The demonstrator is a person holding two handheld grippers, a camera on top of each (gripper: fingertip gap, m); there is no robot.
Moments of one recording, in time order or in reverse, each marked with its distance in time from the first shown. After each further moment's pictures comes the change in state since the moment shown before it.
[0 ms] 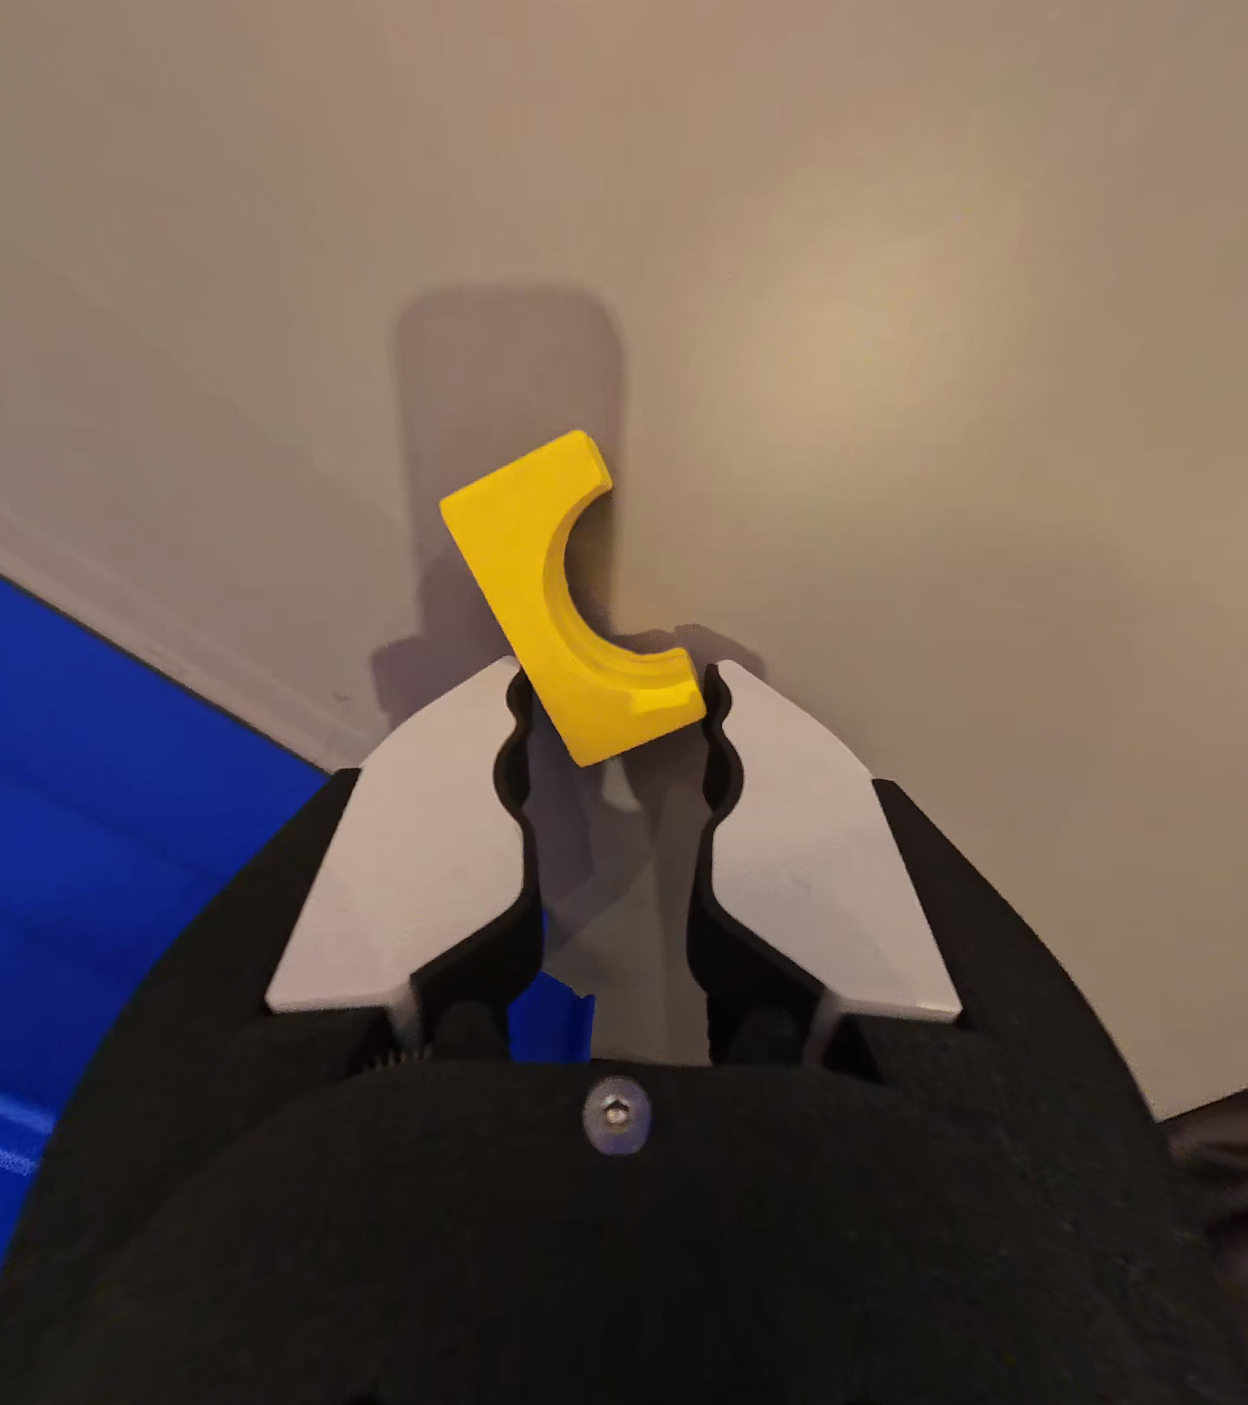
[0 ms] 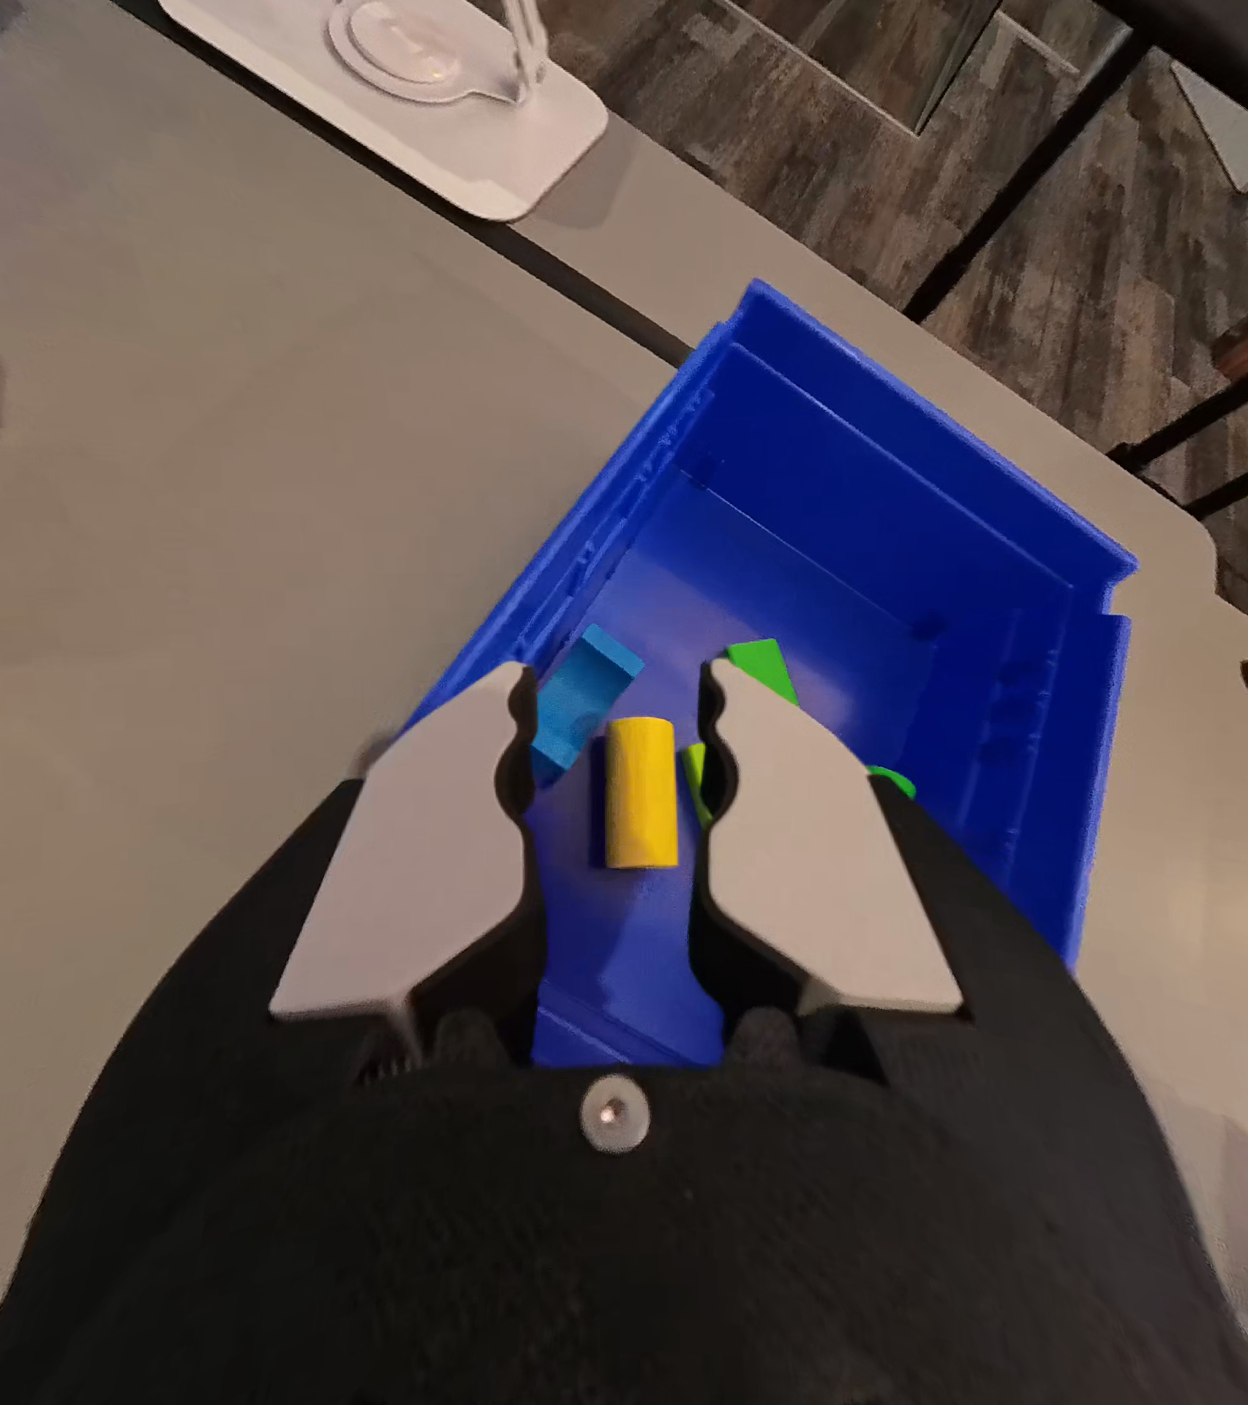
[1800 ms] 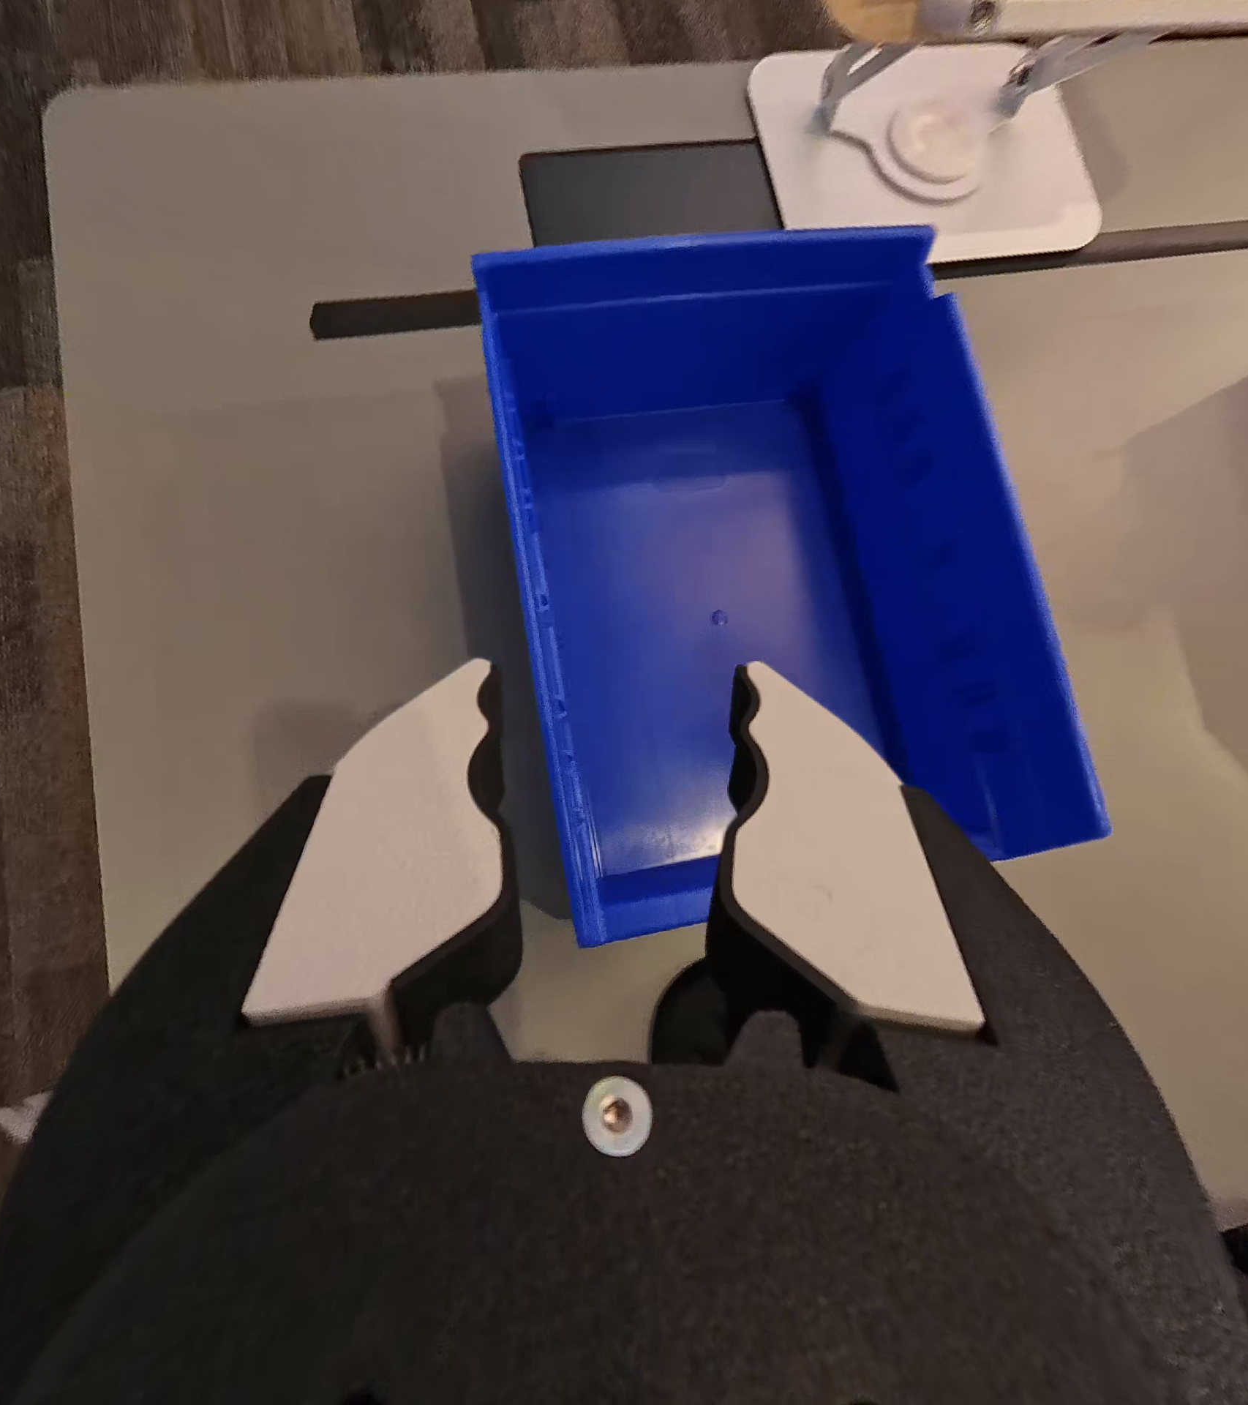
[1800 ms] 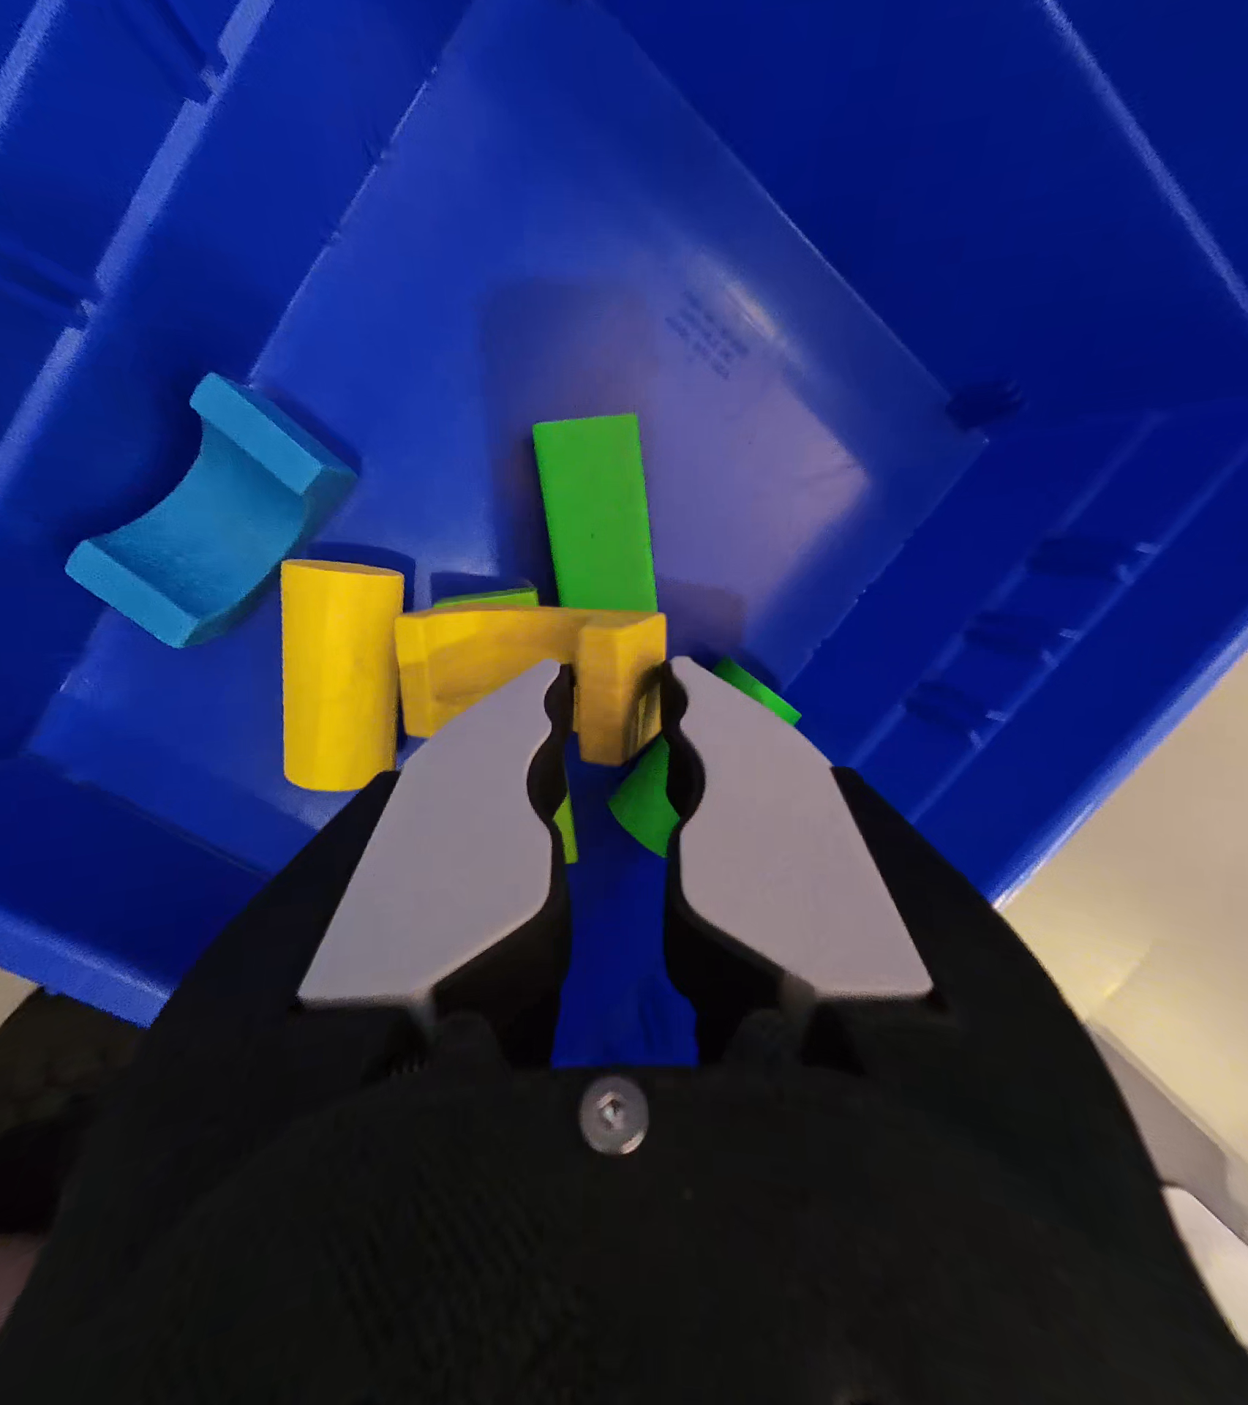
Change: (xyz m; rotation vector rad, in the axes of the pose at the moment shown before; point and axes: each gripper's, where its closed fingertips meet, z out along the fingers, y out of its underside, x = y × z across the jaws) left arm -0.212 0.171 -0.167 0.614 -0.135 -0.753; right arm 0.089 0.084 0.071 -0.561 -0.213 -0.030
